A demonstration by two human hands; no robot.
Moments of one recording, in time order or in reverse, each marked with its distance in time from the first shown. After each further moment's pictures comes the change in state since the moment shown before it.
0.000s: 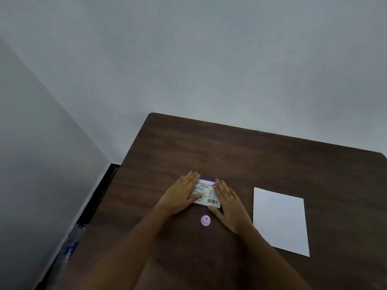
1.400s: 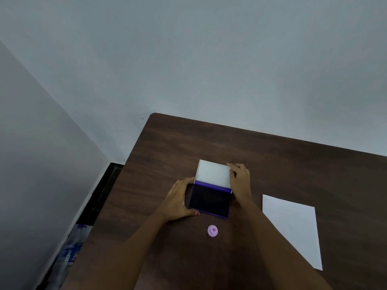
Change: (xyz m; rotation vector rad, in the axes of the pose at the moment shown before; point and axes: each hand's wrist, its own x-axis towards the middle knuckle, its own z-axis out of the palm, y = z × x) left_hand -0.007 -0.028 -0.001 -0.405 0.085 -0.091; right_hand 0.090 -0.001 -0.036 0.369 0.332 0.415
